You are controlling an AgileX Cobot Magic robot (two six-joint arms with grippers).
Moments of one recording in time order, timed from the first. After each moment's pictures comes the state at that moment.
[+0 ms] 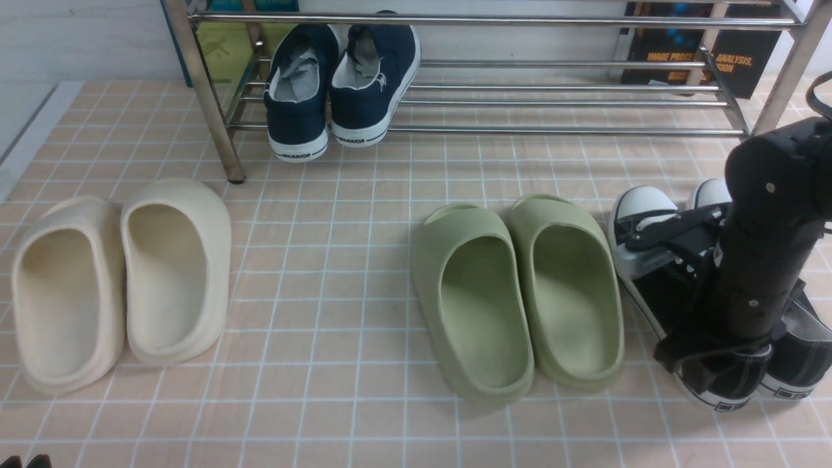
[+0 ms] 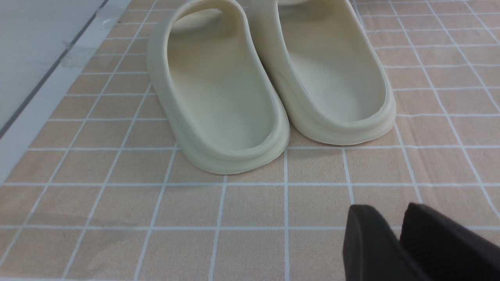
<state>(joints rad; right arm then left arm) 0.32 1.74 -1.11 -0.01 1.01 -0.08 -0.02 -0.01 0.02 0.14 0.37 -0.07</state>
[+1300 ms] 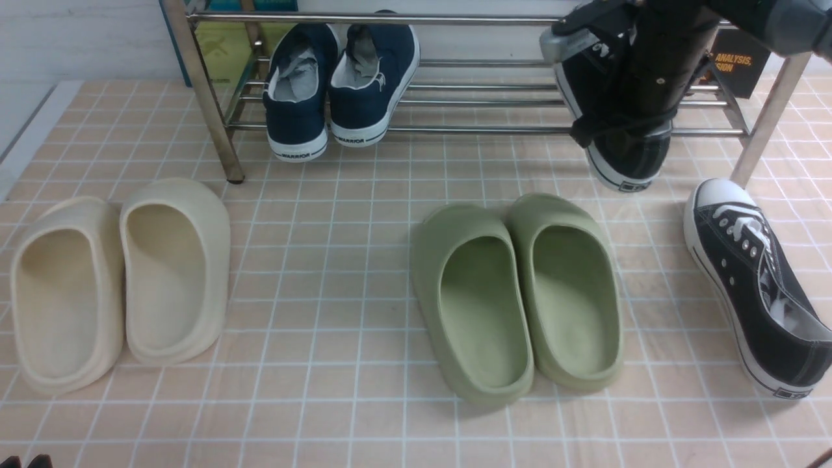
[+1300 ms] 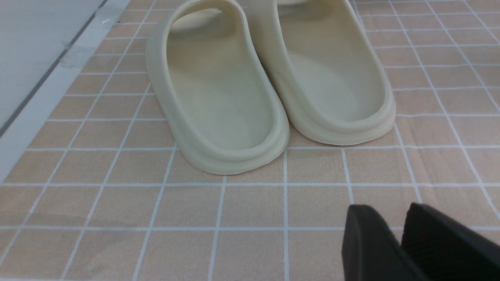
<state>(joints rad) 0.32 2.16 -2.16 -0.09 1.26 -0.17 -0.02 -0.01 0.02 0.14 0.37 -0.07</state>
